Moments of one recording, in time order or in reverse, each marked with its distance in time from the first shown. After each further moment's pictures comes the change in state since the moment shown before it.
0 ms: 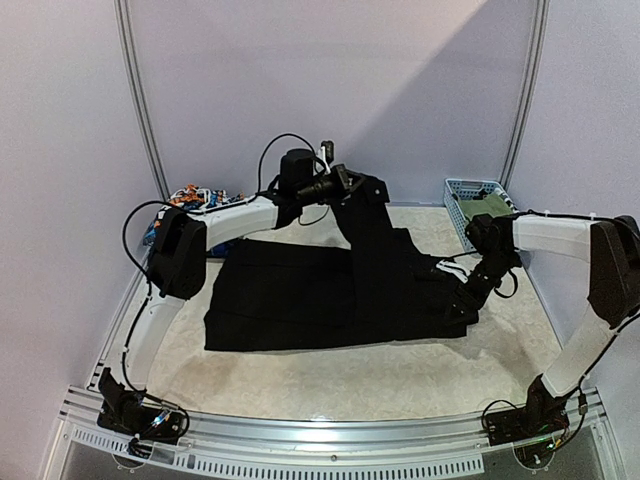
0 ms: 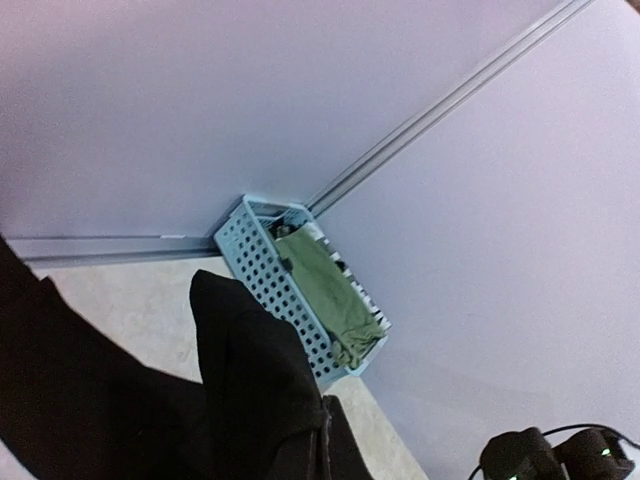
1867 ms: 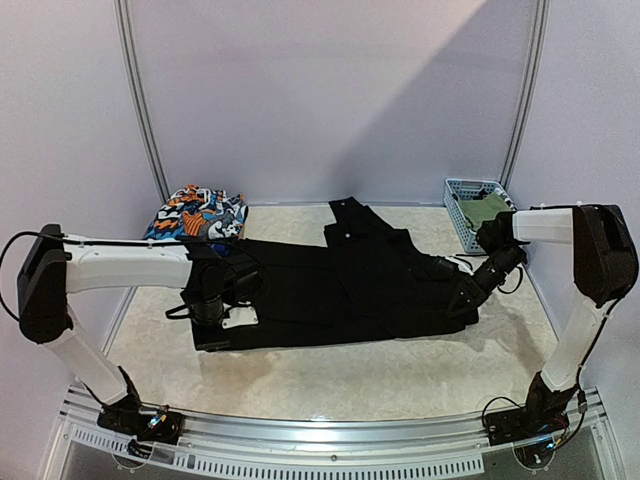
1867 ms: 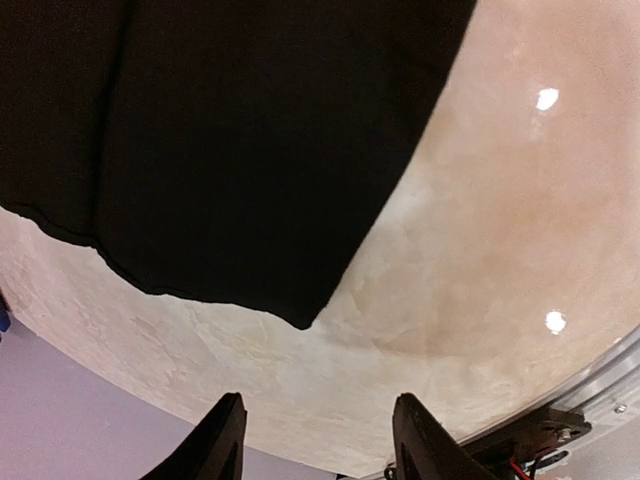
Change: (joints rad) left arm -0.211 -0.934 -1.170 -1.402 -0.606 1.161; right arm -0.130 0.158 0.089 -0.152 -0.270 -0.090
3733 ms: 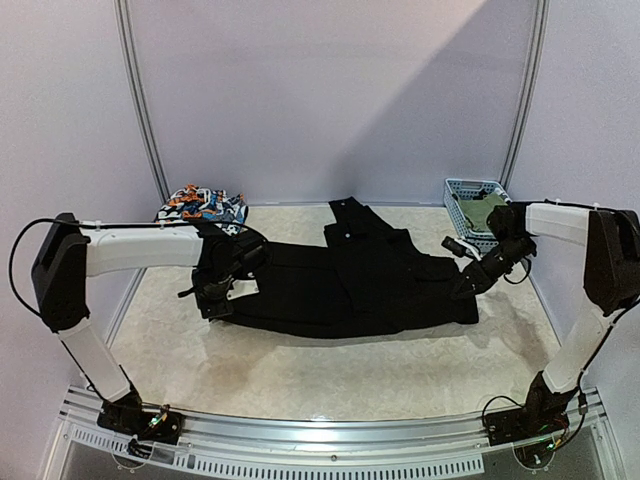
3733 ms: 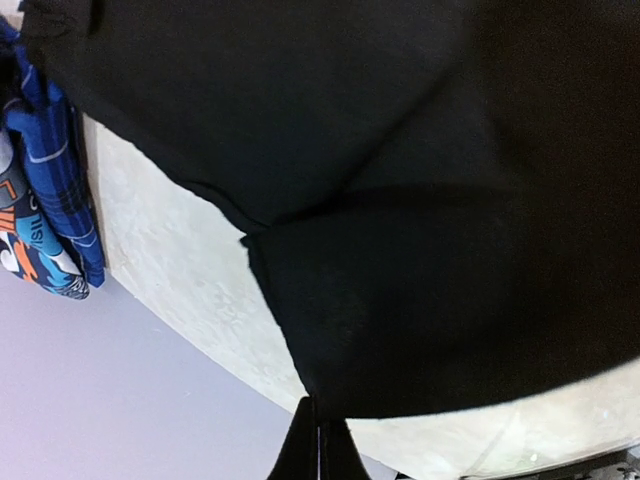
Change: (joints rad) left arm 0.105 0.116 0.151 0.045 -0.252 0.028; right arm -0.053 -0.085 0.028 0.046 -0.024 0.048
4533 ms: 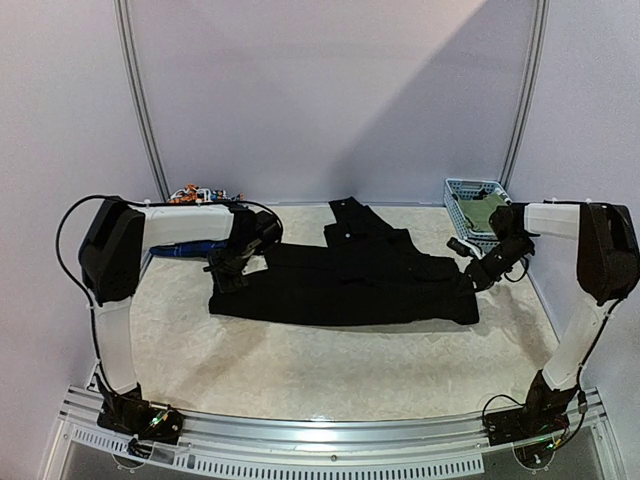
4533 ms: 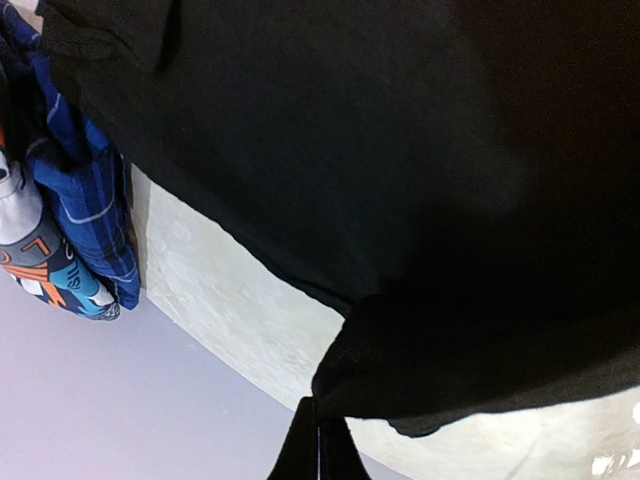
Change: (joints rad) left arm 0.116 0.311 0.317 -0.027 -0.073 0.031; right arm -0.047 0.079 0.037 0.065 0.087 0.087
